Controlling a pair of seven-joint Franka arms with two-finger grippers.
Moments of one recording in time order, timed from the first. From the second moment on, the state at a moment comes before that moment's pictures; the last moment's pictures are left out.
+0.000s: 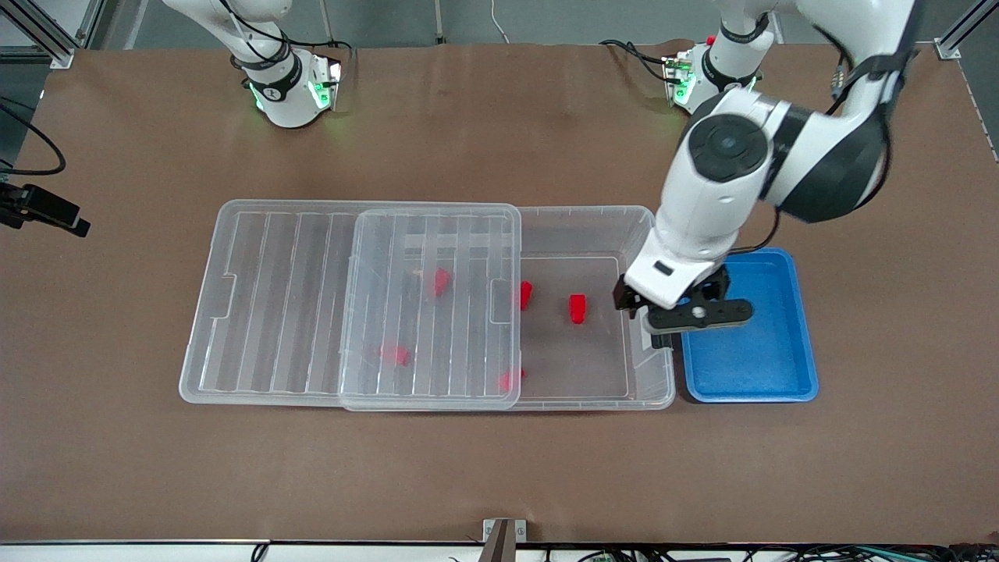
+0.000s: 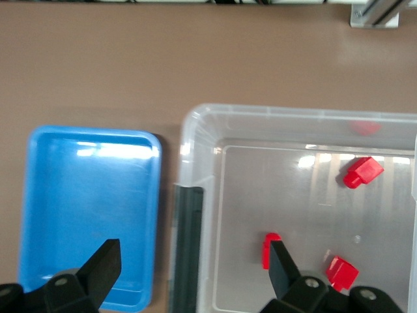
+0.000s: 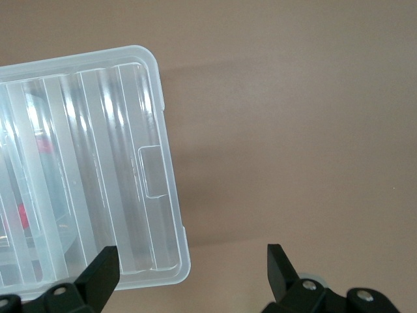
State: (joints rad) left arm -0.12 0.37 -0.43 -1.42 0.33 1.85 -0.64; right arm -0.15 0.05 0.02 -1.53 0.01 1.56 0.02
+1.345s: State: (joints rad) left arm -0.02 -0.03 -0.10 -1.47 0.01 1.48 -0.12; right arm -0.17 0.20 -0.01 -1.94 0.01 2.08 -0.30
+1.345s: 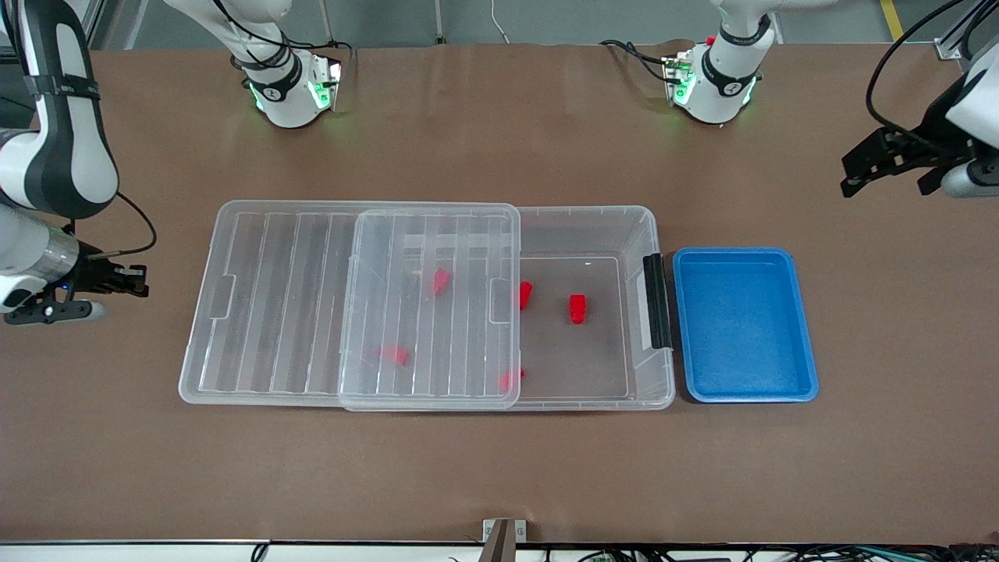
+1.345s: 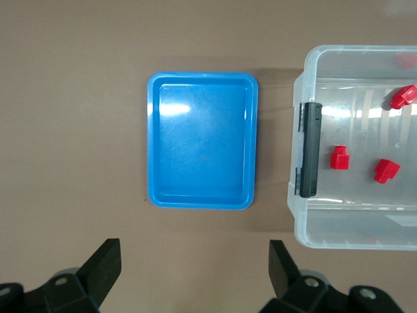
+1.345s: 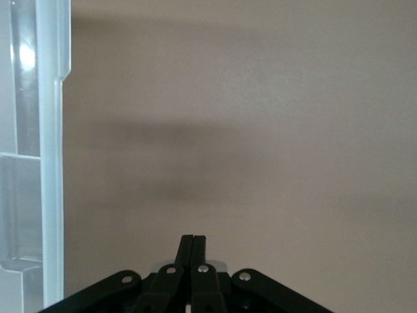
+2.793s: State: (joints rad) left arm -0.02 -0.04 -0.10 -1.50 0.00 1.52 -0.12; right arm -0.05 0.23 0.00 -1.97 0.07 2.08 -0.26
